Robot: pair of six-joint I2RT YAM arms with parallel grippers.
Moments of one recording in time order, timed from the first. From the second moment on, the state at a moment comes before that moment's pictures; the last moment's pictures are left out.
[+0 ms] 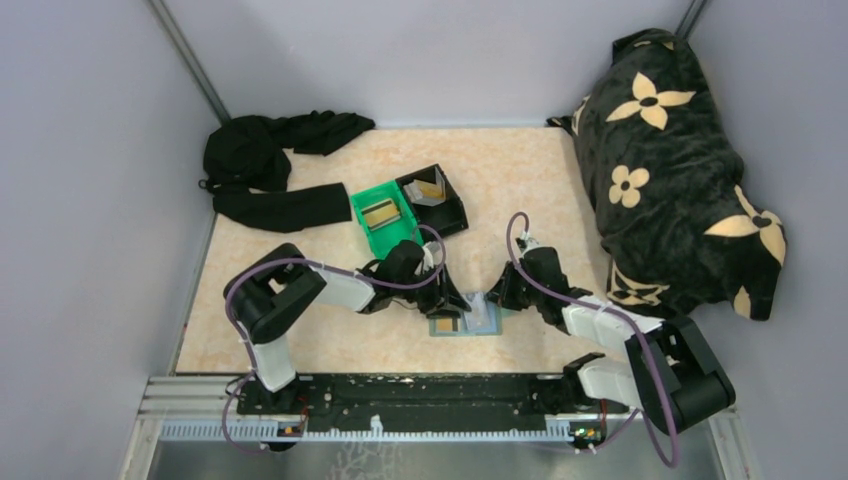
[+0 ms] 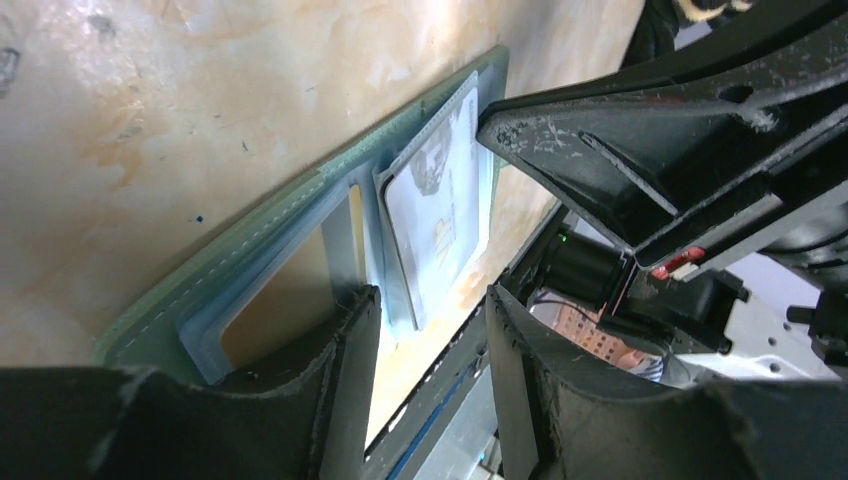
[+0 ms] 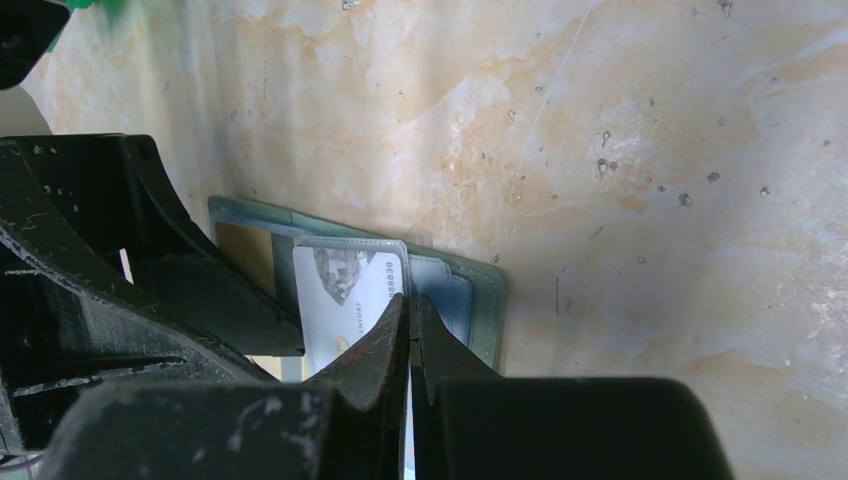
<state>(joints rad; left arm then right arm) -0.86 1.82 0.72 0.46 0.46 -1.15 0.42 1.18 0.31 0.12 -0.27 0.63</state>
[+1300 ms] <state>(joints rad) -0.89 1.79 0.60 0.60 0.29 -1.24 0.38 1.23 0.29 0.19 -0.37 0.61</state>
